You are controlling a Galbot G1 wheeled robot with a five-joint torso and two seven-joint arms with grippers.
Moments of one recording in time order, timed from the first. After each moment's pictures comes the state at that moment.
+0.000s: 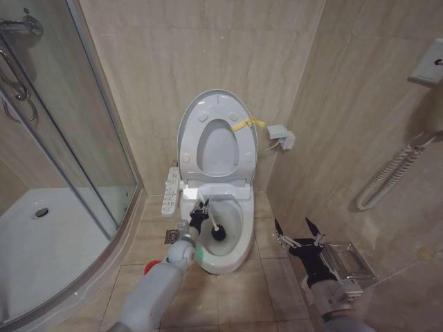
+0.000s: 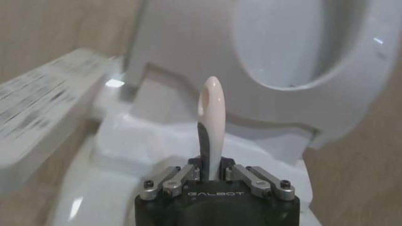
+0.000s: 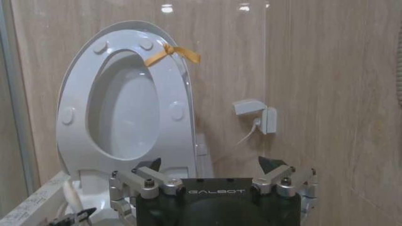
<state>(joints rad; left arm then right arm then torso) 0.69 -1.35 0.11 -1.16 -0.81 -0.21 -0.09 -1.66 1.32 0.58 2.25 0.27 0.00 0.10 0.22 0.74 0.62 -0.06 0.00</state>
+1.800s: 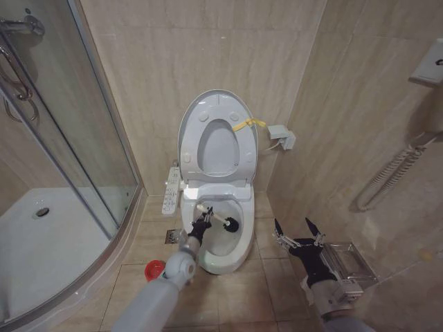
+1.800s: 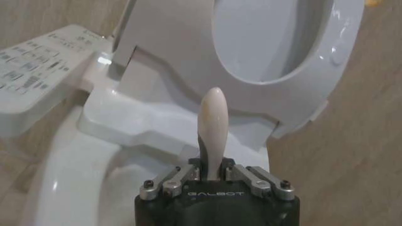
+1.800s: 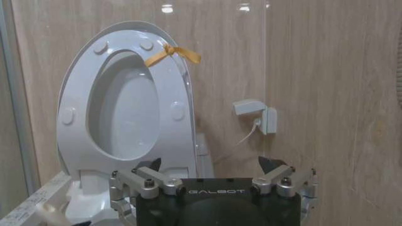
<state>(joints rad) 0.83 -1.30 0.11 -1.35 -0.85 -0.16 -0.07 -1.66 1.32 0.58 2.25 0.27 0.00 0.10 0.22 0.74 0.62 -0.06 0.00</state>
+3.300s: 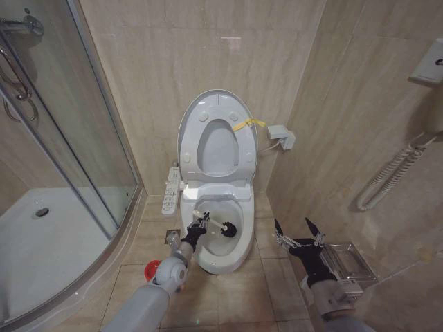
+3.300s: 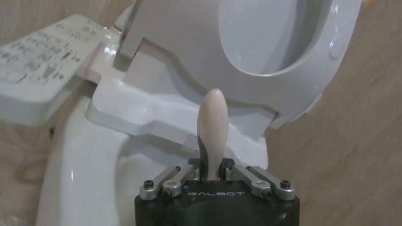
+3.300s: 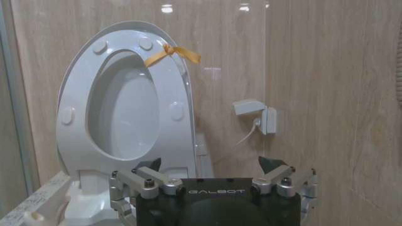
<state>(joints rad) 0.86 -1.24 0.10 -1.37 -0.91 -0.13 0.01 -1.66 1.32 0.58 2.25 0.27 0.00 0.10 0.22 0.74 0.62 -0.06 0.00</state>
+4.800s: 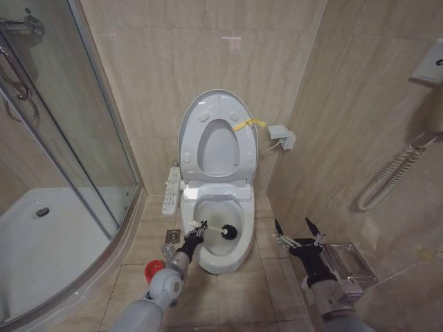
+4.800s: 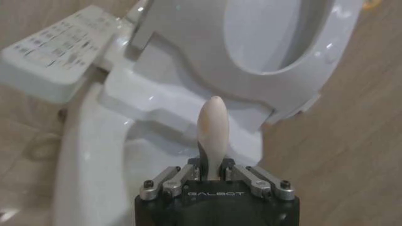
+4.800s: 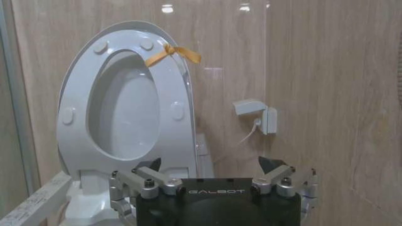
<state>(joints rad) 0.95 -1.20 0.07 -1.50 -0.94 -0.09 -0.02 -1.66 1.32 0.58 2.25 0.27 0.00 0.10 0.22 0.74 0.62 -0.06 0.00</state>
